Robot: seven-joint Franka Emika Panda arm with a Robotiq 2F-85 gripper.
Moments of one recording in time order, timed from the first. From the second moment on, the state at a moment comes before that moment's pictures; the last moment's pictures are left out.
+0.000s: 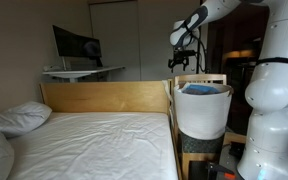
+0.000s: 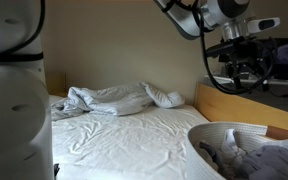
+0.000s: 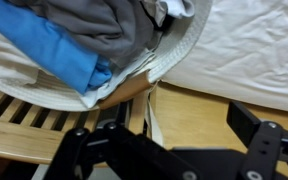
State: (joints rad) arm -0.37 -0.05 -0.28 -2.04 -0.25 2.30 0.37
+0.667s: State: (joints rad) arm -0.40 0.07 -0.43 -1.97 -0.32 2.20 0.46
